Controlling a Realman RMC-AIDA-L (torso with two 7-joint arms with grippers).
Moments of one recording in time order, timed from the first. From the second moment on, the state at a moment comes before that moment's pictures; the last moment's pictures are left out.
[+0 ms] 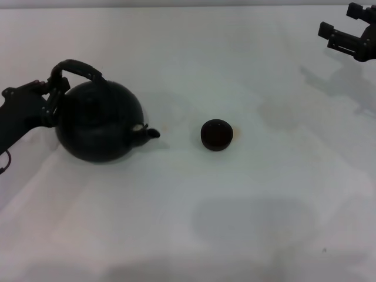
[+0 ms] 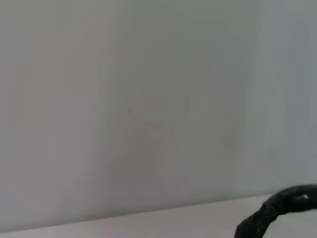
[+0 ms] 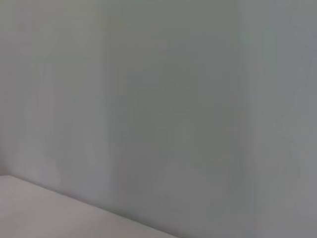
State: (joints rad) left arm -0.23 -2.08 1.03 0.43 1.16 1.20 -0.89; right arm 0.35 2.00 -0.94 -0.63 1.73 1.17 -1.96
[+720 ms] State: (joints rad) left arm -0.24 -2.08 1.03 0.38 1.11 1.18 -0.78; right arm 0.35 2.00 -0.95 -0.62 1.73 1.18 -1.96
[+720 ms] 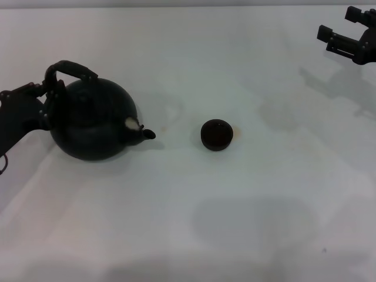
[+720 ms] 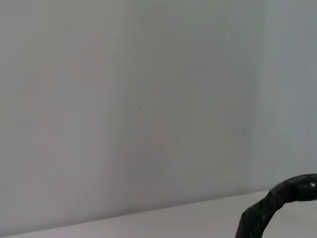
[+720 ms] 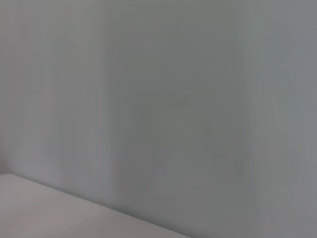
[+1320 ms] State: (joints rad) left arm -0.21 -2.08 1.03 0.39 1.06 1.22 -0.71; right arm 0.35 2.00 -0.95 -0.61 1.73 1.17 -1.97
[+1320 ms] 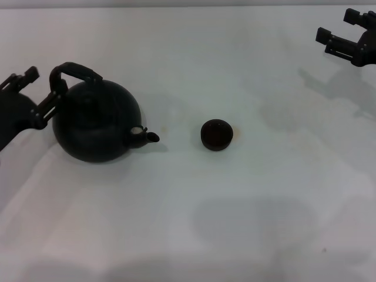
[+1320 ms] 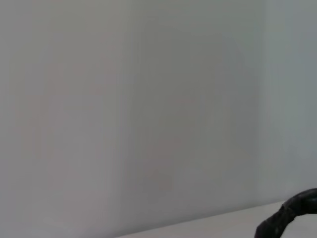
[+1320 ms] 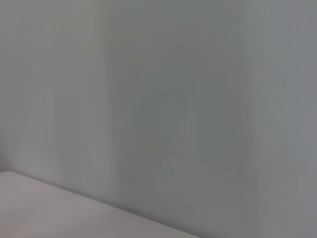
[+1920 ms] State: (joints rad) left arm -0.01 -2.07 1.03 0.43 0.89 1.34 -0.65; right arm 0.34 1.99 -0.93 -0.61 1.73 1.18 -1.98
